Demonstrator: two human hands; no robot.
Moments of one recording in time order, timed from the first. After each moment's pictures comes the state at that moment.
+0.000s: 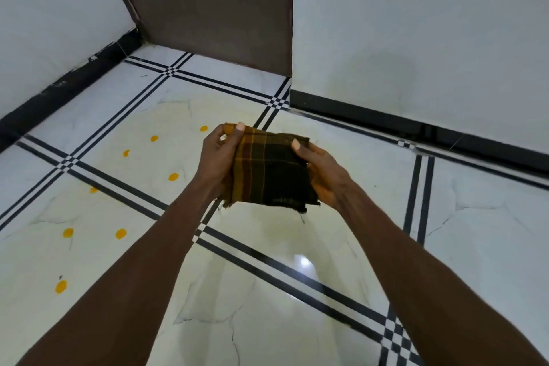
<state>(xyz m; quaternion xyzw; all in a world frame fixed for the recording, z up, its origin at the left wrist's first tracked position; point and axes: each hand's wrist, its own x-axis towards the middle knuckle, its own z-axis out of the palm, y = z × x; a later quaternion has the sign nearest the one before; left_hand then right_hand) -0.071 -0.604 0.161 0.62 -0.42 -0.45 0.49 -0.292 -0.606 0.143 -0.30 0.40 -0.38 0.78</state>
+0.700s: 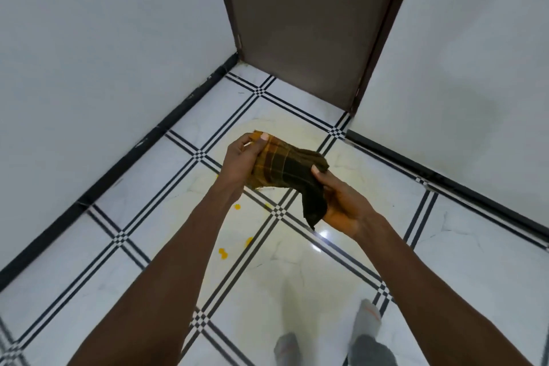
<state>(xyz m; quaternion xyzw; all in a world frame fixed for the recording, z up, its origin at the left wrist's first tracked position) 0.099 -0.469 0.642 0.67 -0.28 -0.51 0.46 -0.131 -0.469 0.618 -0.16 0.38 -0.28 0.87</state>
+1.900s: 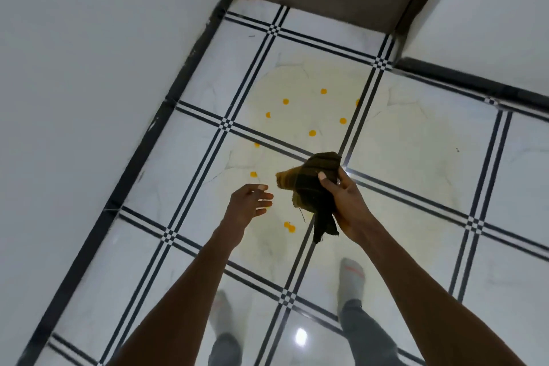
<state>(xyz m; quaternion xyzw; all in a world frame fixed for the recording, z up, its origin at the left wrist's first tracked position) 0.404 -0.383 0.432 0.70 -0.23 -0.63 0.26 0.169 -0.403 0.434 -0.21 0.56 -0.34 0.72</state>
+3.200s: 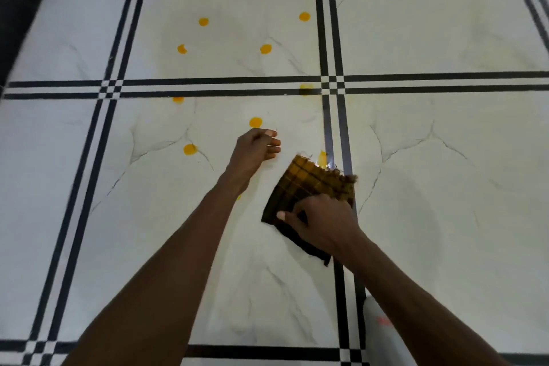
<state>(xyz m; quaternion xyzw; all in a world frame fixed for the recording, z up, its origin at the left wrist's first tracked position) 0.387 -0.436 -0.072 0.58 -0.48 -0.63 0.22 0.258 -0.273 -0.073 -0.64 0.71 -0.03 0.28</state>
